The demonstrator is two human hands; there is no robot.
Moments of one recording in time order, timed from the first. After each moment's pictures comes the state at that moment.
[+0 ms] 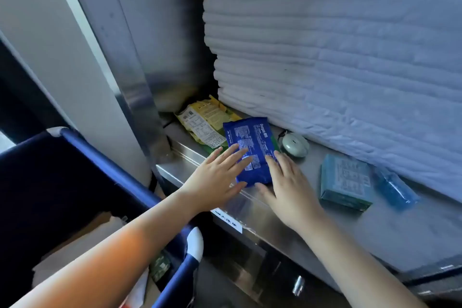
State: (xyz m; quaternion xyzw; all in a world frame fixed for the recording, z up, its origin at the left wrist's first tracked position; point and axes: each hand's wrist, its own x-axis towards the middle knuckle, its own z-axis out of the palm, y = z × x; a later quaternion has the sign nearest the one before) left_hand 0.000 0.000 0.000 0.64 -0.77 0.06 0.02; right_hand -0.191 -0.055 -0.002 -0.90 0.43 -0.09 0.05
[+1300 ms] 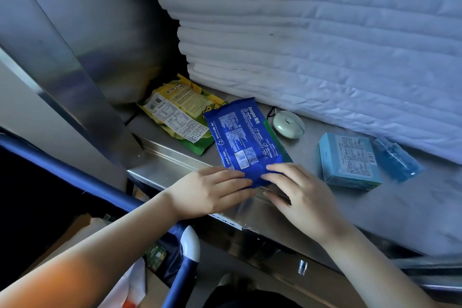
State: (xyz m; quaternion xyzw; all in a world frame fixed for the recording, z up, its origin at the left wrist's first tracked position) left_hand 0.028 -0.019 -0.024 0.27 -0.93 0.18 0.18; right_hand -0.214 -0.049 -0.026 -0.90 0.34 -0.27 0.03
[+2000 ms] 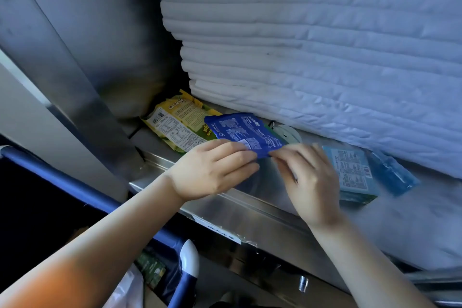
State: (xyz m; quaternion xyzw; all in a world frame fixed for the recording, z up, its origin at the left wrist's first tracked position) left_hand 0.016 -0.045 0.047 0.26 -0.89 0.28 0.23; right_hand -0.195 -0.076 0.008 -0.80 0.35 -0.48 -0.06
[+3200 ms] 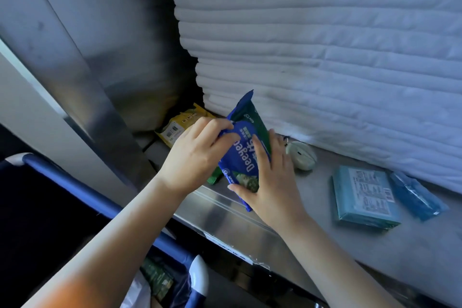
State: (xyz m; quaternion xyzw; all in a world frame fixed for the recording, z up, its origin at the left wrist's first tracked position) left_hand 0.052 -0.063 0.059 0.47 -0.80 0.26 0.28; right_hand -0.125 -0.087 -0.005 -0.85 0.46 -0.26 0.08
